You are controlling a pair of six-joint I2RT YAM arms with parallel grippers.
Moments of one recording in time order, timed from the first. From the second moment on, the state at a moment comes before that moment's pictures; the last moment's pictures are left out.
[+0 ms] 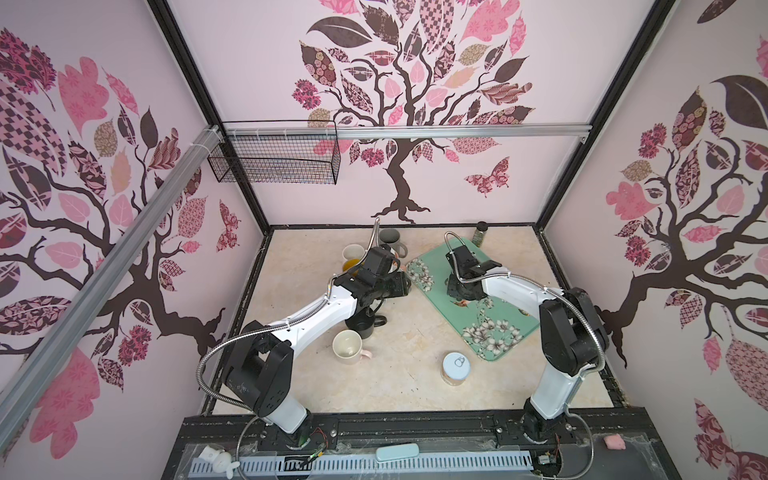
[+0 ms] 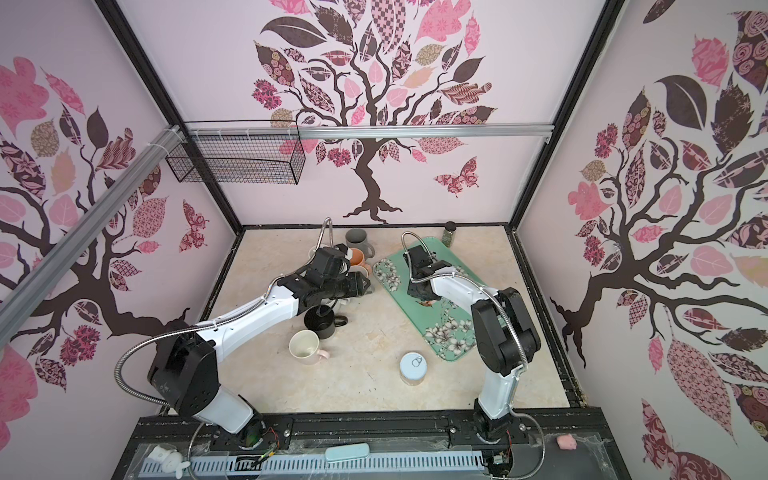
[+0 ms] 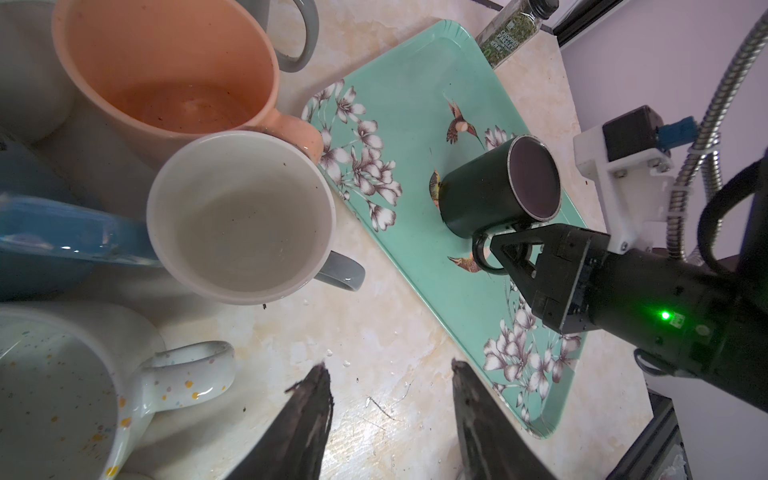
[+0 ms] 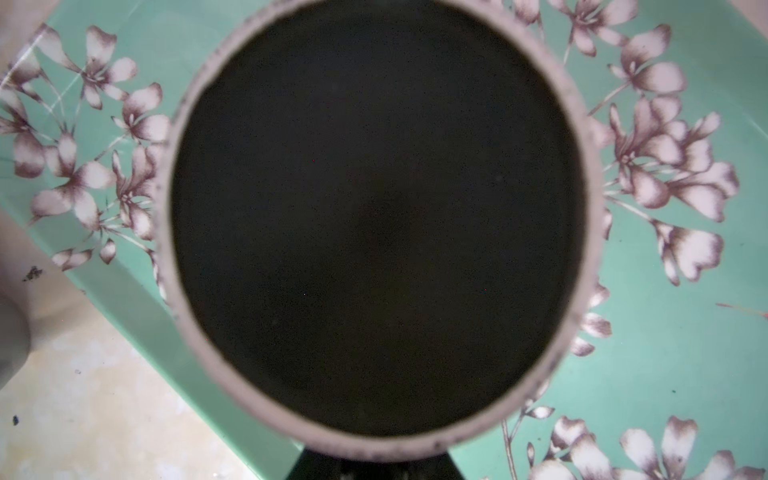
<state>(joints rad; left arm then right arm) -0.62 1.58 1.18 -0.34 0.11 -0.60 0.44 1.80 1.25 -0.61 0.24 0.60</state>
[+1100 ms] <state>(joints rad) -0.52 1.53 0.87 0.52 0.64 -1.30 0.43 1.39 0.90 0.15 -0.46 1.11</state>
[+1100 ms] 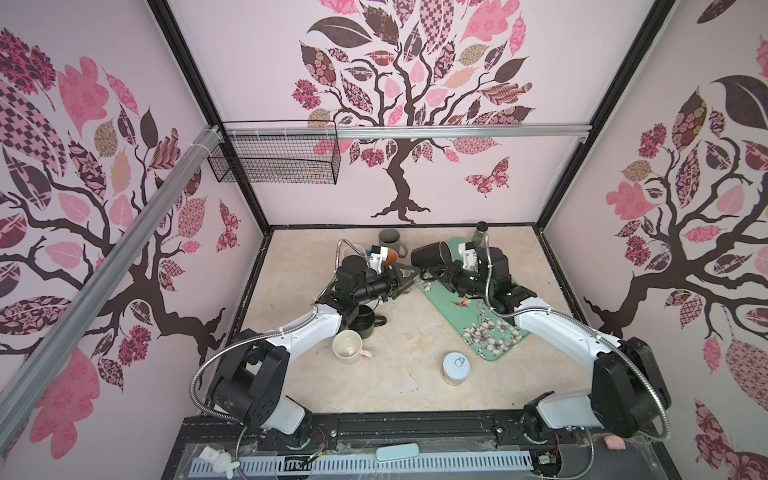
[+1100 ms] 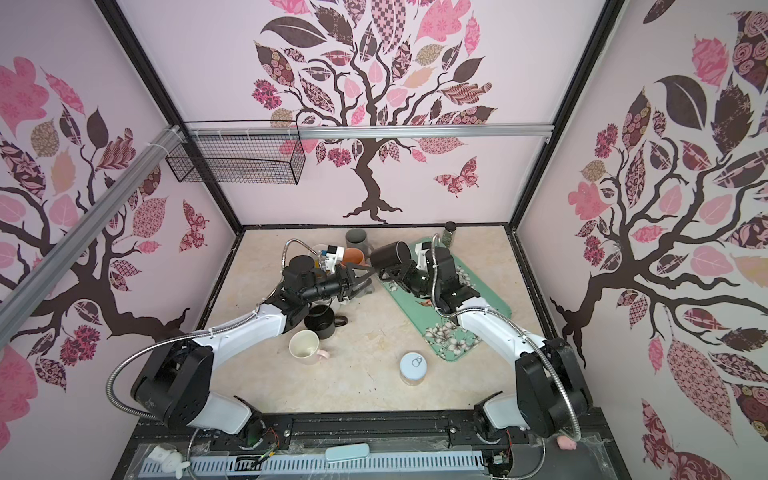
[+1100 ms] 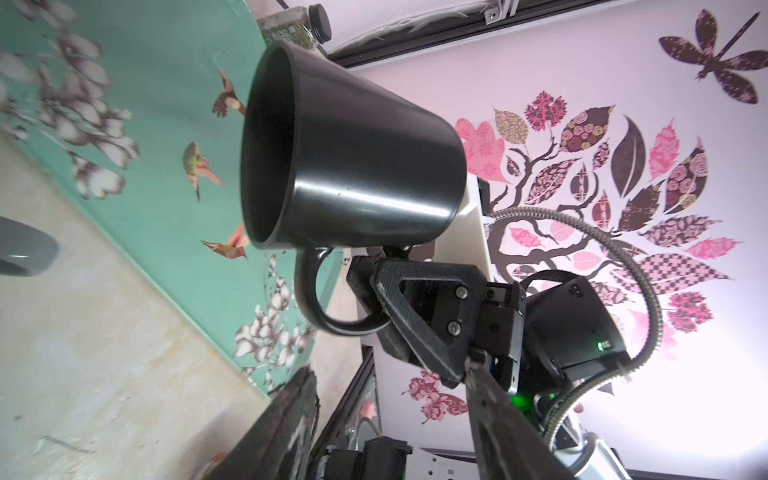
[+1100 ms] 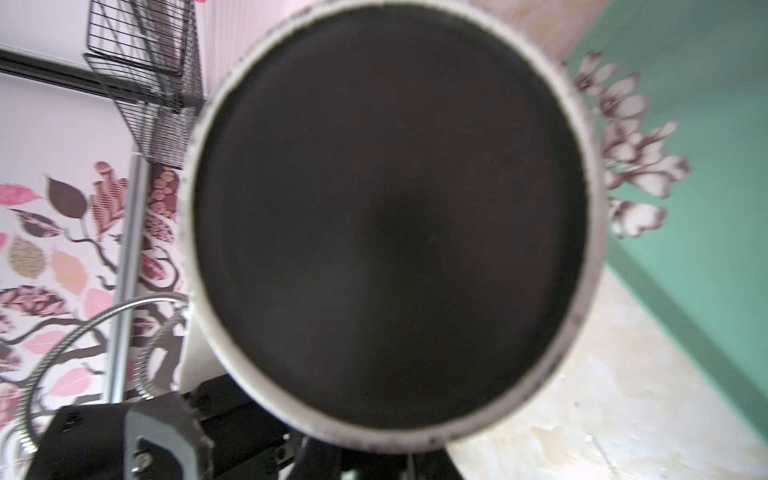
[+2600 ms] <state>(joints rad) -0.71 1.57 0.80 0.30 0.45 -1.34 0.33 1.32 0.72 -0.03 -0.59 0.89</state>
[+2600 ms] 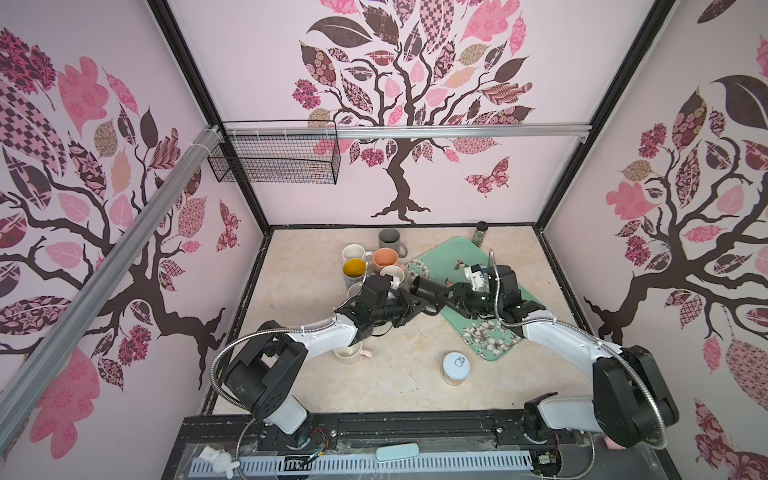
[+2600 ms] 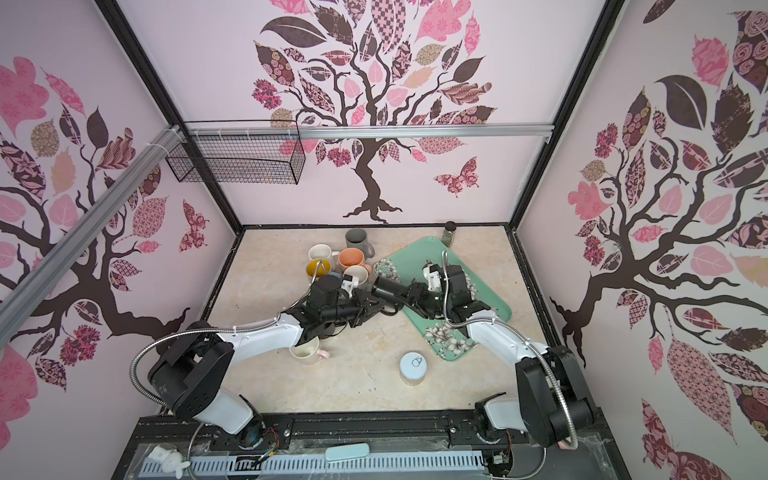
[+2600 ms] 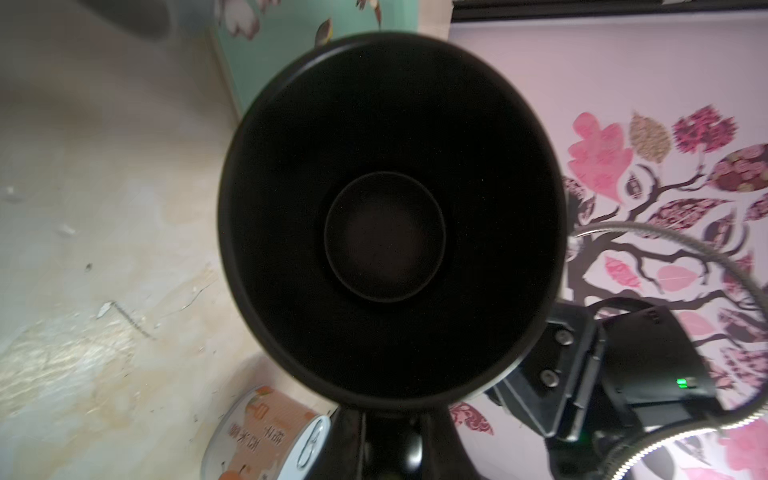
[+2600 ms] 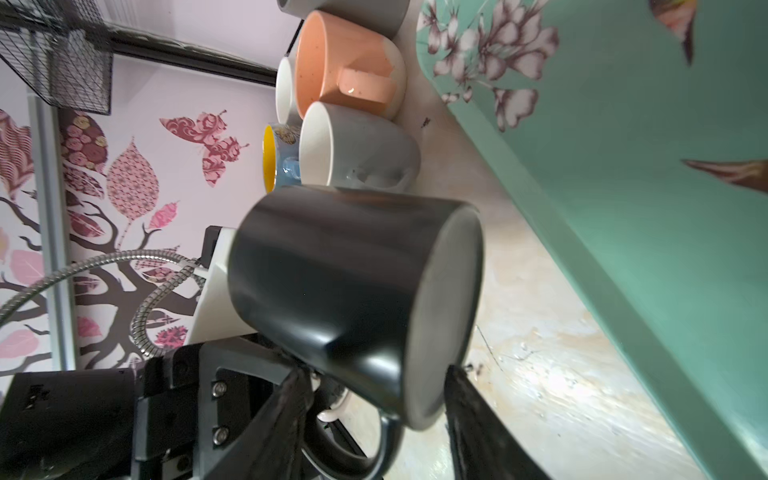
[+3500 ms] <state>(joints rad) -1.01 1.76 1.26 -0.71 -0.38 -1.12 0.33 1.04 0.72 -0.35 -0.31 0.60</state>
